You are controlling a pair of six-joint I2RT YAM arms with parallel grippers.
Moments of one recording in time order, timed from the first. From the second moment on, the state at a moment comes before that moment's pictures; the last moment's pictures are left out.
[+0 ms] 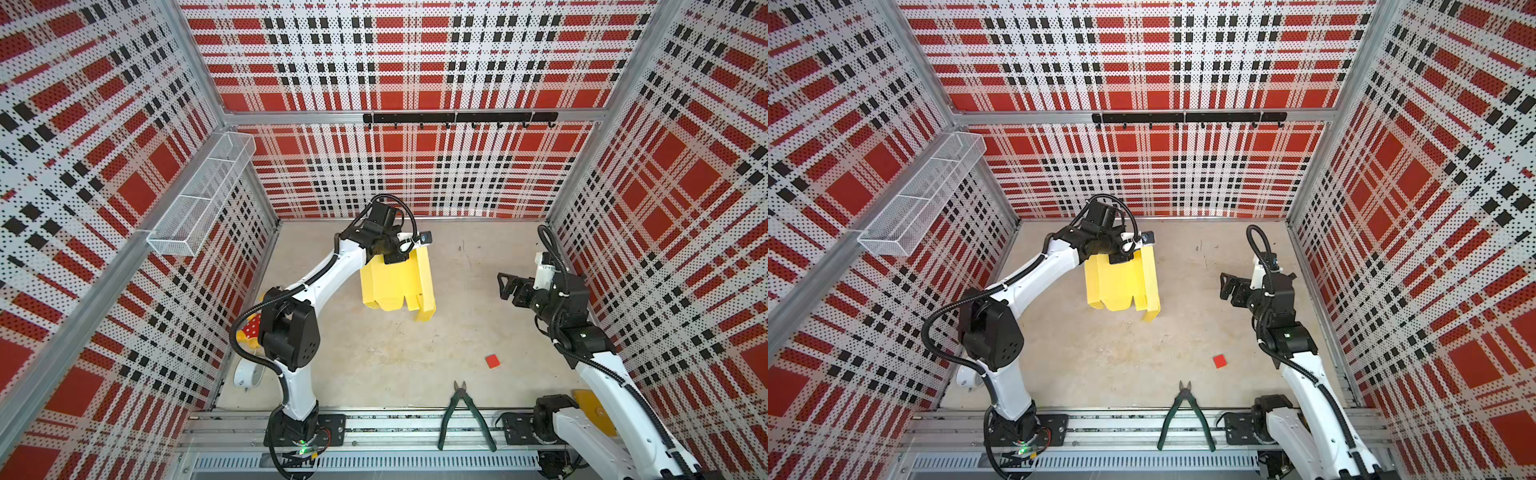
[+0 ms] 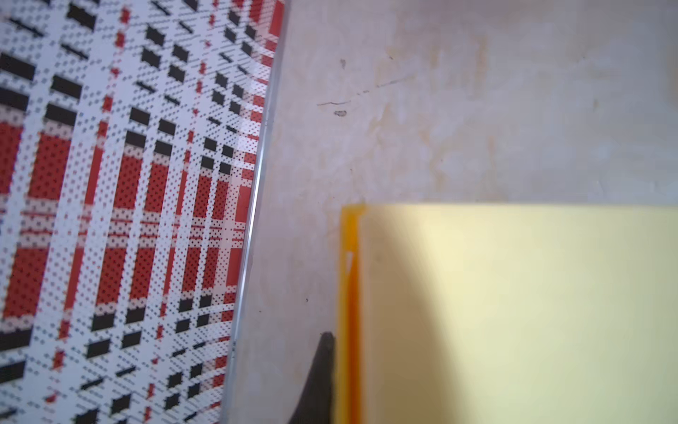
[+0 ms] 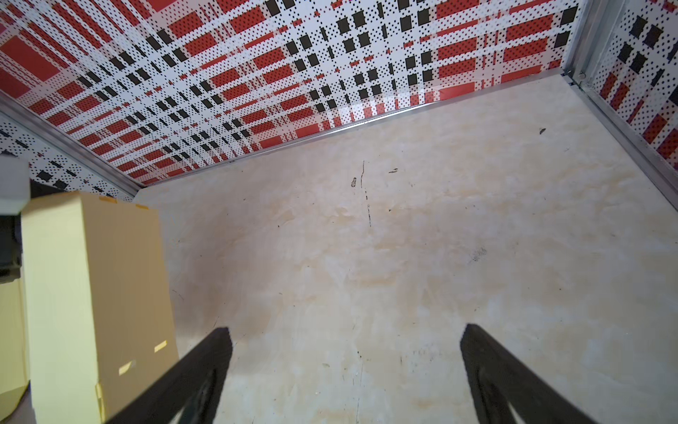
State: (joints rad) left arm -0.50 1.87 1.71 -0.65 0.19 1.16; right arm 0.12 0.84 0.68 -0.25 -0.09 0.32
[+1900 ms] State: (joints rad) left arm -0.89 2.16 1.66 -0.74 -0.48 1.97; right arm 0.12 0.81 0.55 -0.25 -0.15 0.38
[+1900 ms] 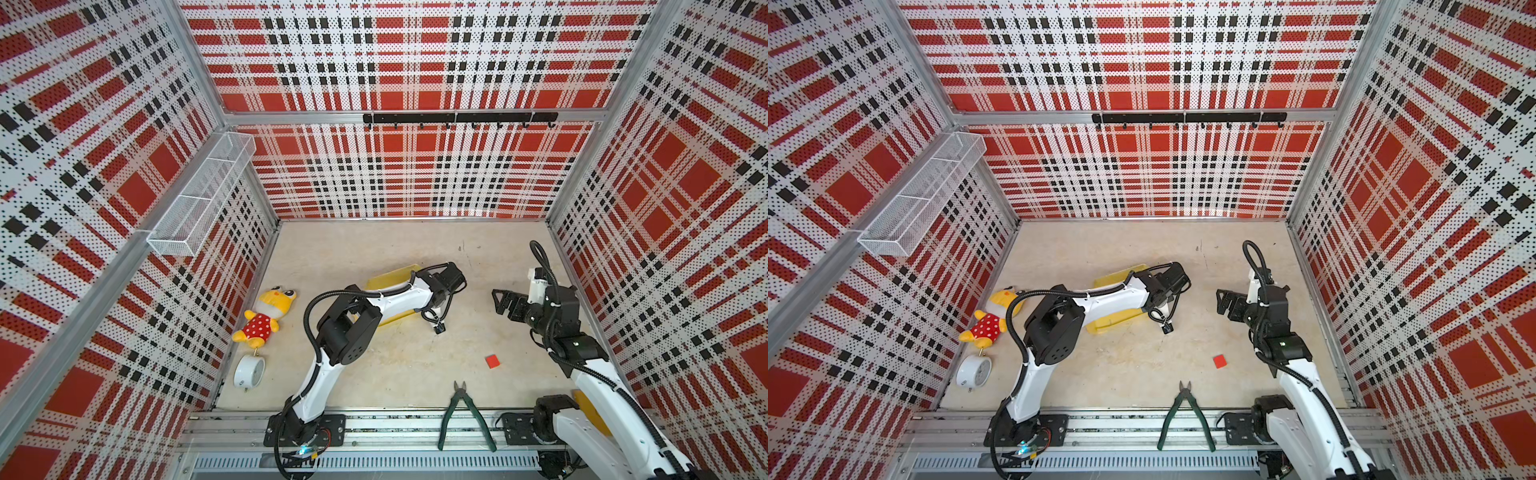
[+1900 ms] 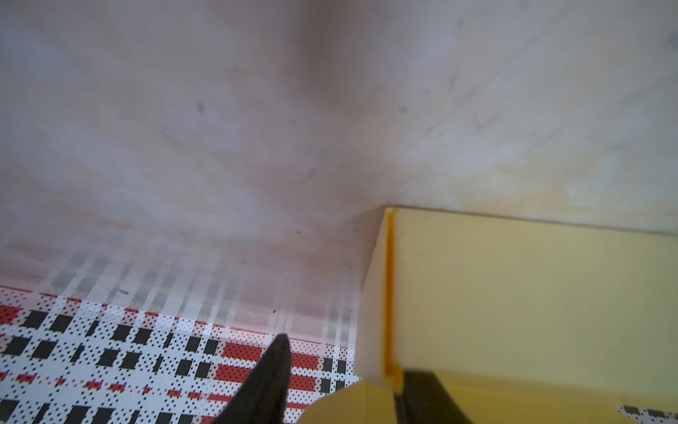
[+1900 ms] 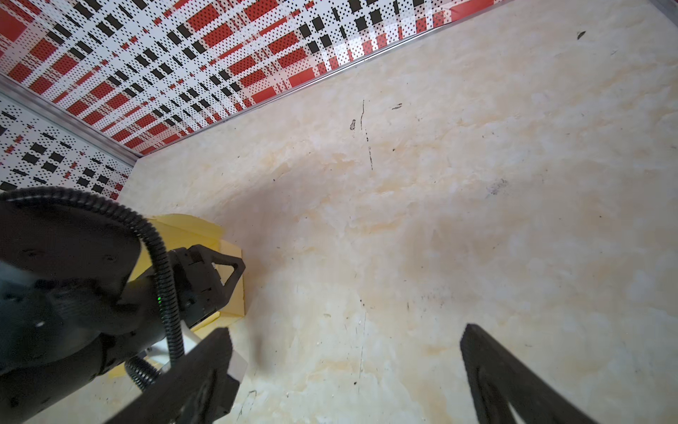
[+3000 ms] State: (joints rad) left arm -0.73 1.73 2.00 -0.91 -0.20 0.76; right arm 0.38 1.13 0.67 -0.14 -0.01 0.36
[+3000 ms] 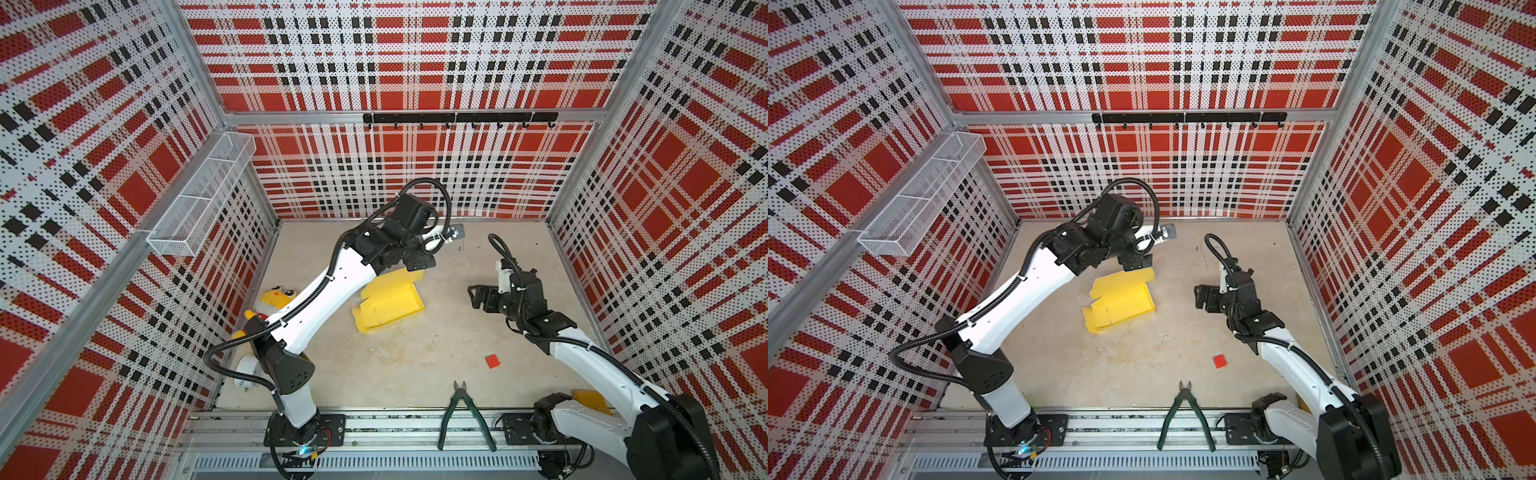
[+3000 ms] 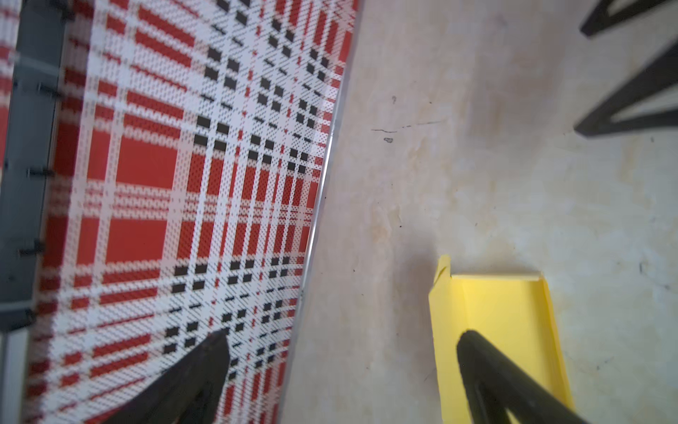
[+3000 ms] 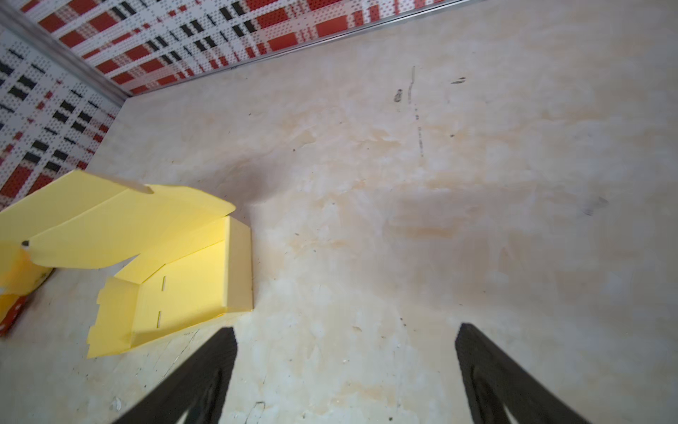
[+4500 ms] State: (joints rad) left arm 0.18 1.30 1.09 -0.41 0.39 -0.24; right arm 0.73 1.84 1.04 0.04 0.13 0.33
